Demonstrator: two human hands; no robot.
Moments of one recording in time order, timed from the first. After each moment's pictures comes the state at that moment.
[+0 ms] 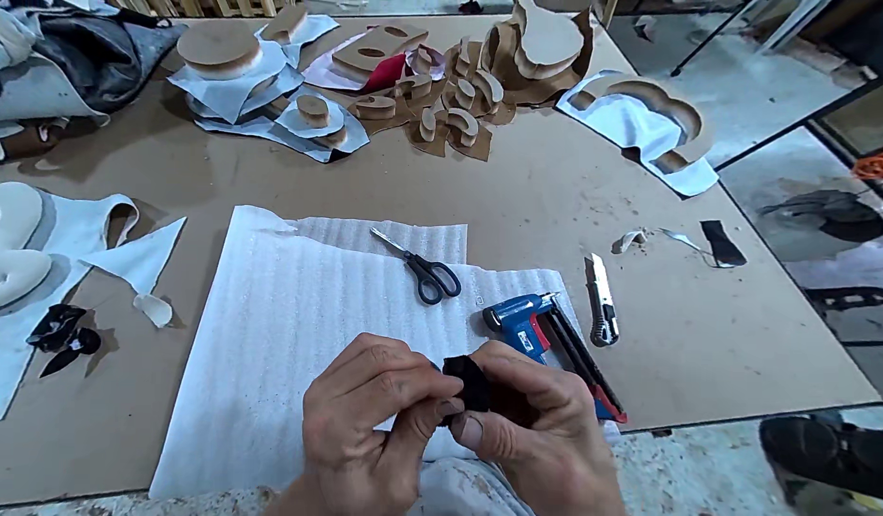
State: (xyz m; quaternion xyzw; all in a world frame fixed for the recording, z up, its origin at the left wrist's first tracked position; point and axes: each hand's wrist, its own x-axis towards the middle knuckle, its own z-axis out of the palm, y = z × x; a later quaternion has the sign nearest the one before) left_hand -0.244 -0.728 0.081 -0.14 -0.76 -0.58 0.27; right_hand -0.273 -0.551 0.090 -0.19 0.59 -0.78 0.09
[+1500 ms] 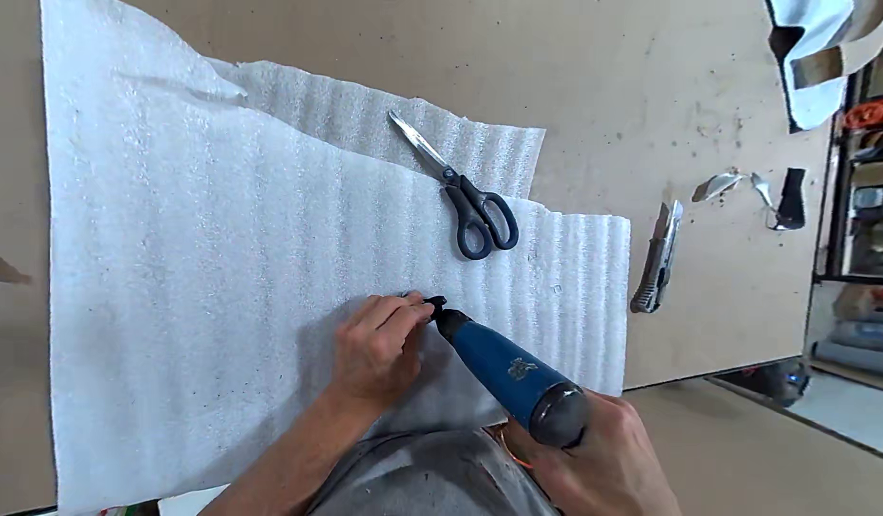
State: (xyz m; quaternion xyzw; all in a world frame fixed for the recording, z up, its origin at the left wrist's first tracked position) left_hand -0.267 -0.744 -0.088 0.01 -0.89 -0.44 0.13; right_hand -0.272 -0.539 0.046 -0.07 0.96 -0.19 0.18
